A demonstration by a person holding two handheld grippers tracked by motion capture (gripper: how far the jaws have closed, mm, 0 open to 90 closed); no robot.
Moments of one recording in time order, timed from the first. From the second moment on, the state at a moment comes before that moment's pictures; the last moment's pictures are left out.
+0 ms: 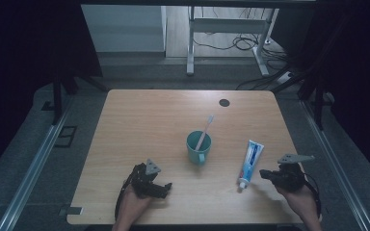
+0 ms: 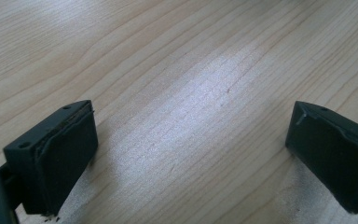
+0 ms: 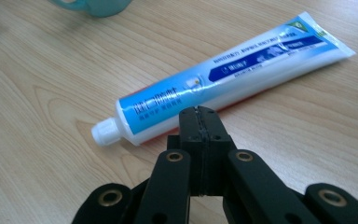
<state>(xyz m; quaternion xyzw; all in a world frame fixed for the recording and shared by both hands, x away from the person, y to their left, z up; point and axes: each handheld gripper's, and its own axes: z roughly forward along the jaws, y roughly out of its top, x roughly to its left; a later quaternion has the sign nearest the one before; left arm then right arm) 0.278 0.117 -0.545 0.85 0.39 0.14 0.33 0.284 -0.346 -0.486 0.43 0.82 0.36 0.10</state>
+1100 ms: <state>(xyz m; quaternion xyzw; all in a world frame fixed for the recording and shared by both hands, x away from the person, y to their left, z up) 0.278 0.117 -0.545 0.85 0.39 0.14 0.33 0.308 -0.294 -0.483 0.39 0.85 0.35 0.08</state>
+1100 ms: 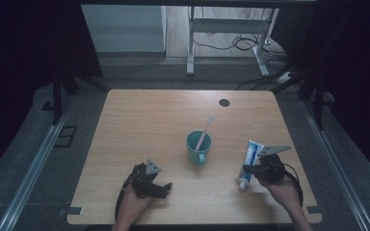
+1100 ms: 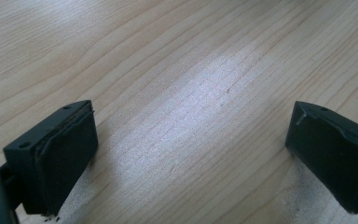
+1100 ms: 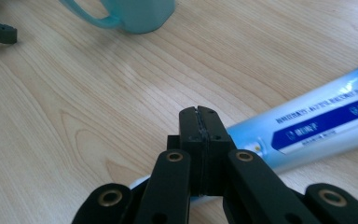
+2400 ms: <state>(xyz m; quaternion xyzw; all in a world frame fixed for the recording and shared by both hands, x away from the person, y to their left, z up) 0.278 0.117 -0.545 0.85 0.39 0.14 0.33 0.313 -0.280 -0.509 0.39 0.86 0.33 0.06</state>
